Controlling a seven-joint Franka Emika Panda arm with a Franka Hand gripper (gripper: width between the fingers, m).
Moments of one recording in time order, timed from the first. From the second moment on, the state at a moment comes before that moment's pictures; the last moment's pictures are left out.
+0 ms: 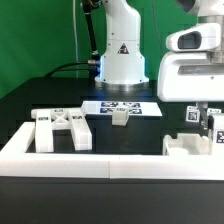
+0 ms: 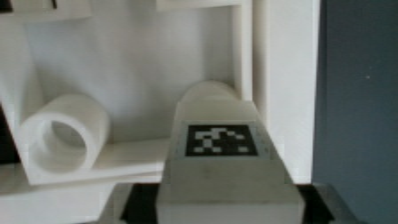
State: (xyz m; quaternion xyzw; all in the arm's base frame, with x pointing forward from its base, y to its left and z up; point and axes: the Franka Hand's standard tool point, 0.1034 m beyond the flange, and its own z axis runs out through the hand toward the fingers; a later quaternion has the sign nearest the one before) arm 0.638 0.121 0.071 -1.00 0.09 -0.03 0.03
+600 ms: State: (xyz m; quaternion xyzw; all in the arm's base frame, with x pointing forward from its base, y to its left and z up) arm 0.639 0.123 0.070 -0.92 0.38 -0.02 0.04
